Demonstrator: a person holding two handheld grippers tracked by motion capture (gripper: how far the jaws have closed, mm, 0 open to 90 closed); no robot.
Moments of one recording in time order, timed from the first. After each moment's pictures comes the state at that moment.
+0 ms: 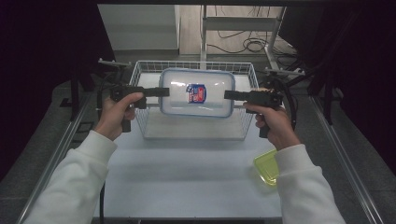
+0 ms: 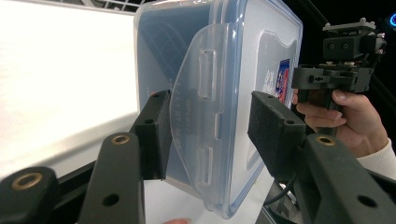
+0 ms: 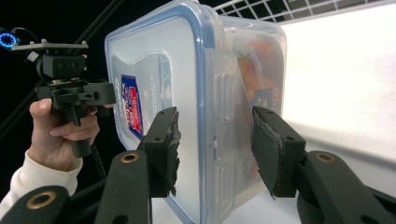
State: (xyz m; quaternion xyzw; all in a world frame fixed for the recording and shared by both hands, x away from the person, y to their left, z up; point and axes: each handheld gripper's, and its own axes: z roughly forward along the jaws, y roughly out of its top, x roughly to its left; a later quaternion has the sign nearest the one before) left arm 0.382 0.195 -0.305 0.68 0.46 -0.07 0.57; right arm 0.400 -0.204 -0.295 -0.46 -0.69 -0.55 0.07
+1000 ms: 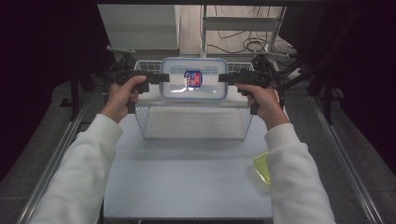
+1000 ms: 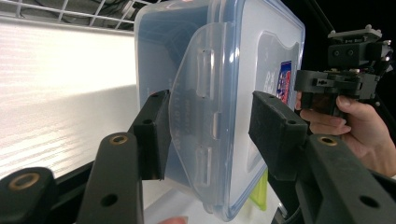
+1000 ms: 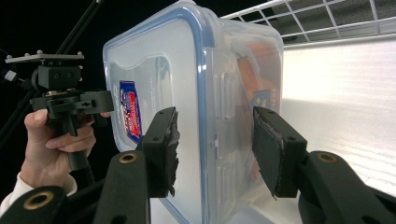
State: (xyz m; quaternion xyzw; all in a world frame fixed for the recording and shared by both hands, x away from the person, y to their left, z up) left arm 0.446 0.206 -0.319 0.65 0.51 -0.10 0.55; right arm 0.474 -0.188 -0.300 -0.49 -0.69 -0.52 0.10
